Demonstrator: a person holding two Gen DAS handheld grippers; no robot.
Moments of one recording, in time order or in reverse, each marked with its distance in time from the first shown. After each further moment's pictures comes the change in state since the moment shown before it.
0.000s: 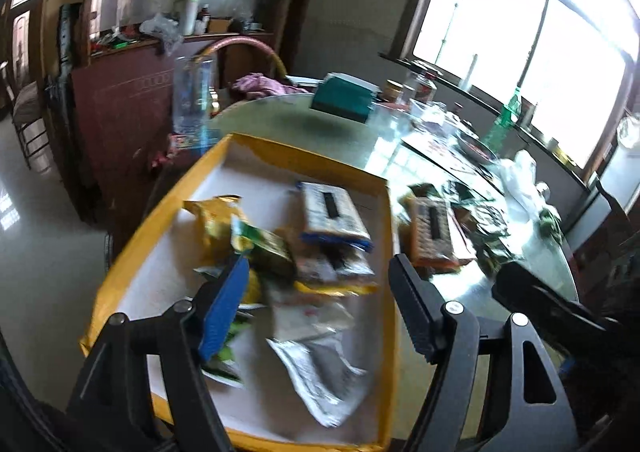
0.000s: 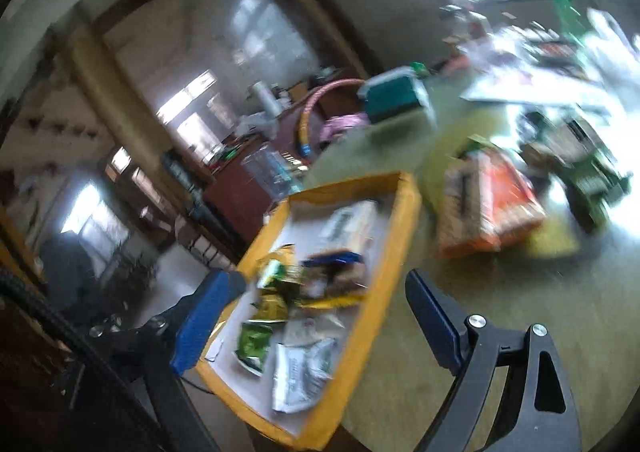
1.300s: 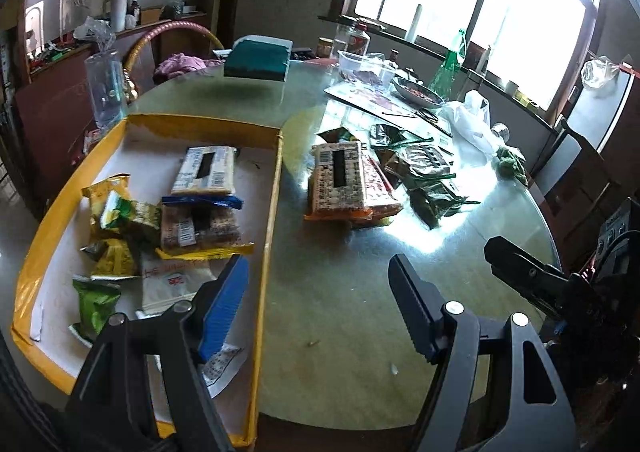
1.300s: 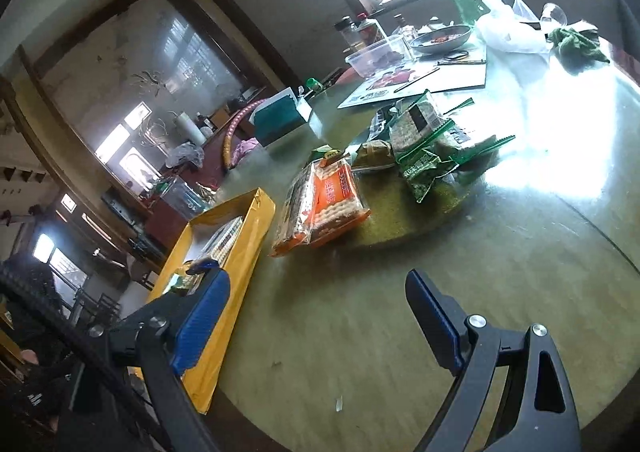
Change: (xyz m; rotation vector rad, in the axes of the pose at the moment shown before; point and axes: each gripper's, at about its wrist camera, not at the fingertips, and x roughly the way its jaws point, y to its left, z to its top) left arm 0.028 -0.092 -0.021 0.134 0.121 -0.122; right arm -0.074 -0.103 -0.001 0.119 -0.043 -0.186
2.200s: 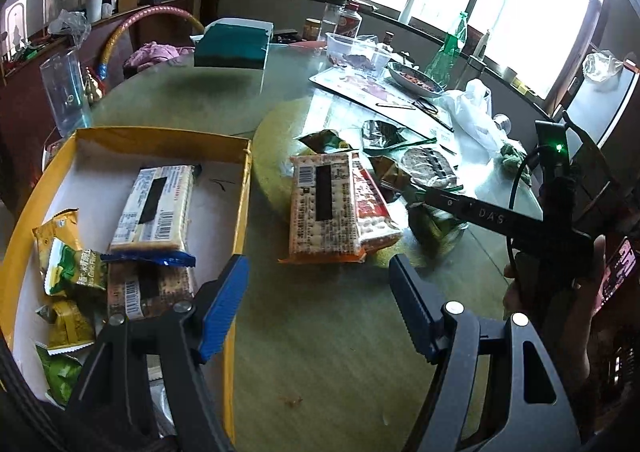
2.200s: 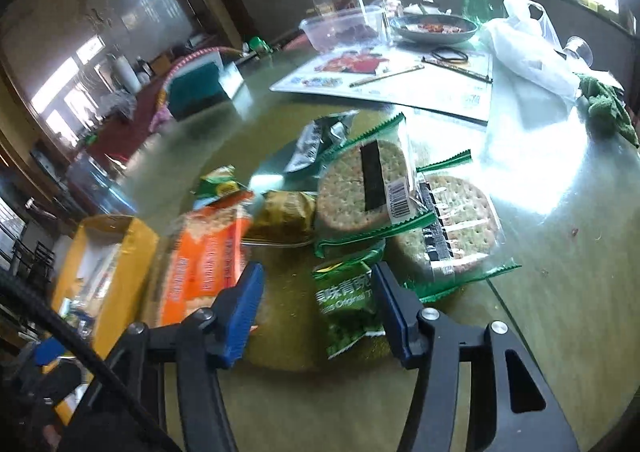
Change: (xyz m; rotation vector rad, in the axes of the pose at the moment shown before) left arm 0.059 -0.005 0.043 0.010 0.077 -0.023; right arm 0.108 -0.041 0.096 -0.159 0.192 -0.260
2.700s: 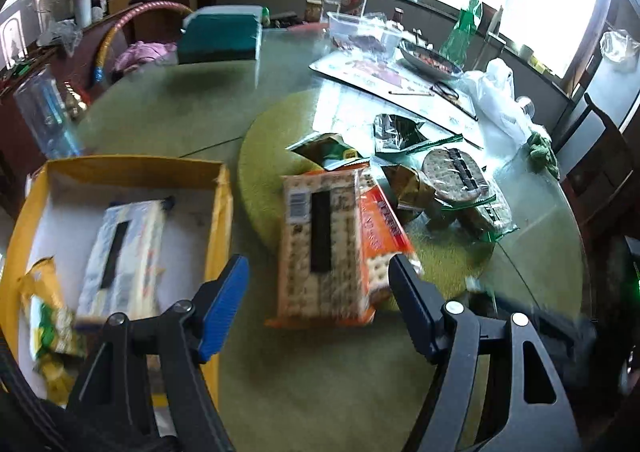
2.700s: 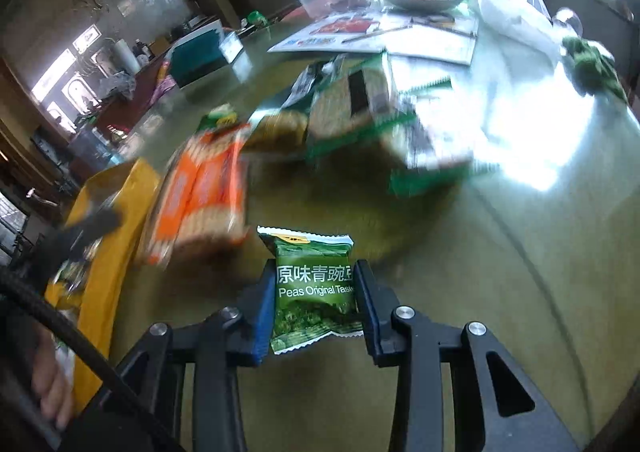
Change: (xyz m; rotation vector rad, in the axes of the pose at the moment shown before) left arm 0.059 -0.018 0.038 0.049 0.082 0.064; right arm -0.025 -0.004 -0.059 0.029 0.070 0.022
